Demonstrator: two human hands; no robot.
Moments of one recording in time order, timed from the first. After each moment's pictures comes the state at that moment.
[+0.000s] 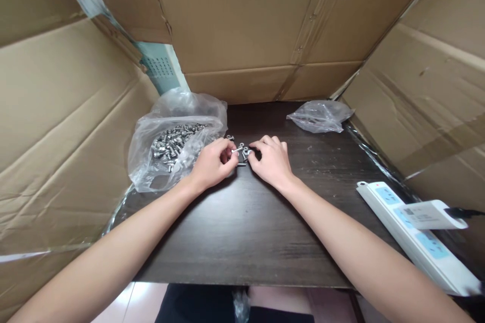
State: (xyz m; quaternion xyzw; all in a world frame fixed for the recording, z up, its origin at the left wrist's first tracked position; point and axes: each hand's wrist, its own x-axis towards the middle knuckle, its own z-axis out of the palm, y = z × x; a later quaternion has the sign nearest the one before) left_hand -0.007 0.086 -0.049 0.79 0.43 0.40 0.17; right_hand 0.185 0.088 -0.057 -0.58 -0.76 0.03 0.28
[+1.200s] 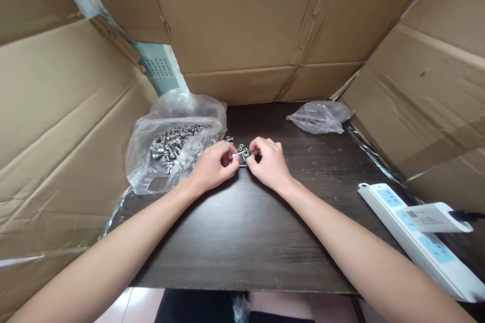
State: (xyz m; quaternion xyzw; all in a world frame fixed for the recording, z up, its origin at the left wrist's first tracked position) left_hand -0.007 0.086 -0.049 0.81 0.42 0.38 0.16; right_hand 0.181 0.085 -0.054 -0.53 -0.76 0.09 0.37
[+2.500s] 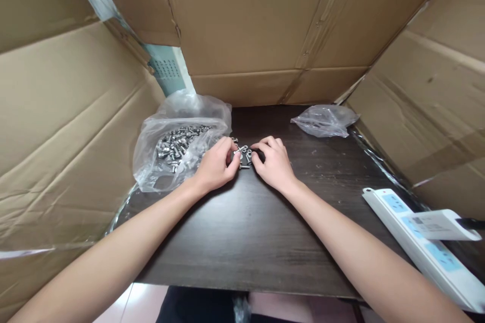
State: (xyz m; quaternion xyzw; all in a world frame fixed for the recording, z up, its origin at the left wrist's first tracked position) left_hand -0.008 0.086 -0.052 0.80 0.43 0.39 0.13; right_hand 0.187 0.092 -0.063 -0.53 -0.78 0.04 0.34
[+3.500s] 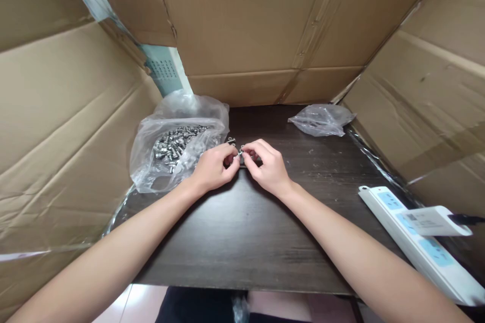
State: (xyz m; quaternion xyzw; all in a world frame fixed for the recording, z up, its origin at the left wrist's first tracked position) left_hand -0.009 0.085 -0.048 0.83 0.42 0.35 0.14; right_hand 0.177 0.080 -0.053 -0.36 -0.79 0.11 0.48
